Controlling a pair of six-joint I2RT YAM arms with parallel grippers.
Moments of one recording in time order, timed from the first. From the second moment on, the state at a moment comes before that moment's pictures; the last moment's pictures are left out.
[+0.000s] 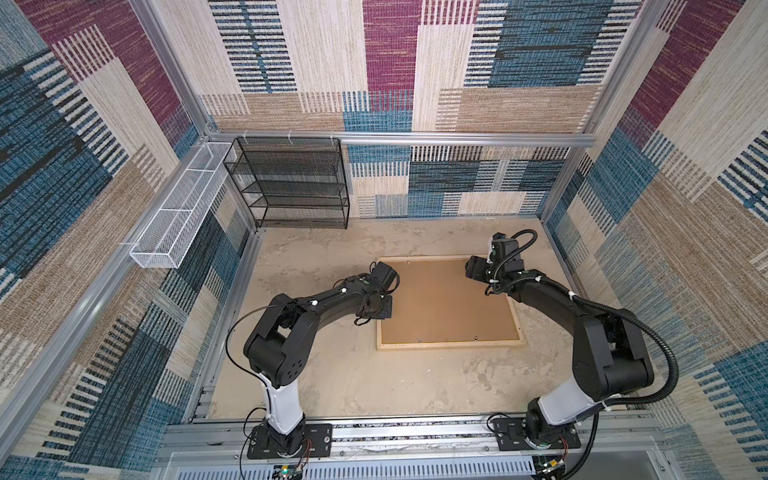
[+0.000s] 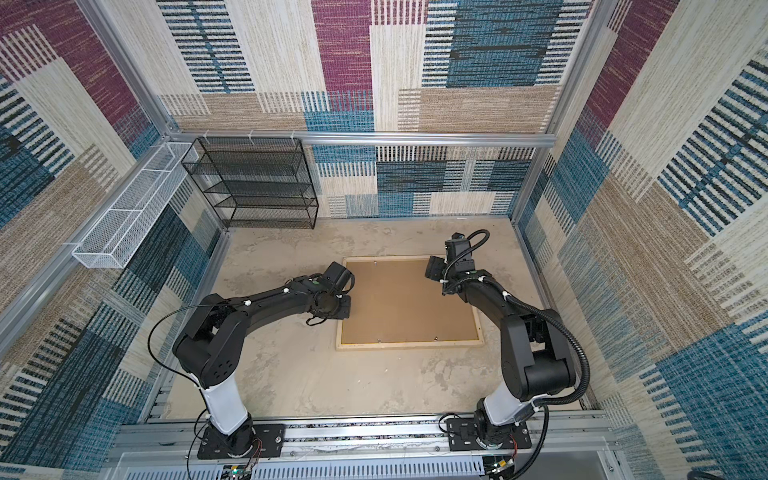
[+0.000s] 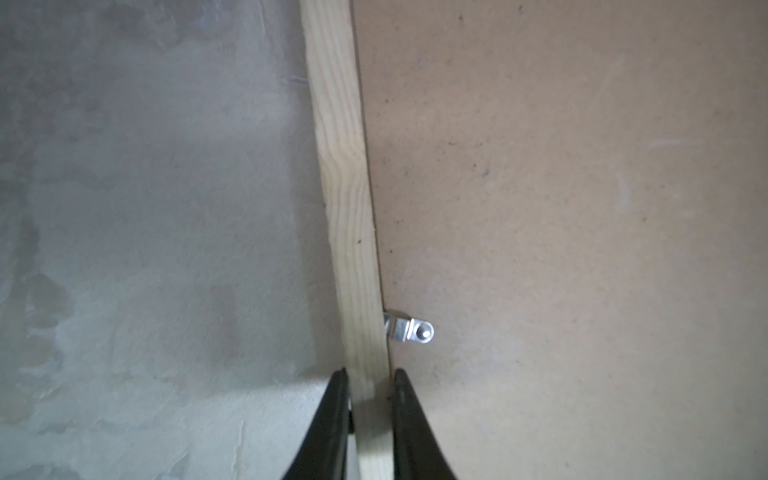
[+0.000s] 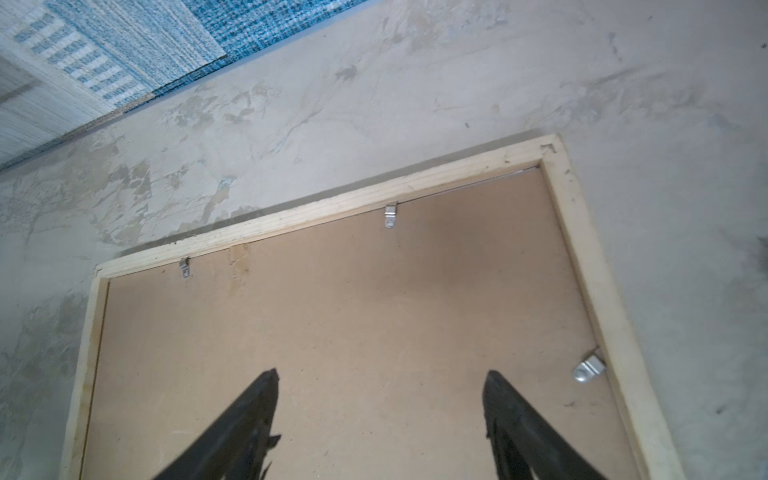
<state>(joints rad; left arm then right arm) -0.60 1.84 1.19 -0.56 -0.11 -0.49 0.16 1.59 1.00 -0.18 -0.01 0.41</state>
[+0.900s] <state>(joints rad) -0.25 1.74 1.18 -0.61 -0.15 -0.29 0.13 1.69 1.03 -0.28 -0.15 0.25</state>
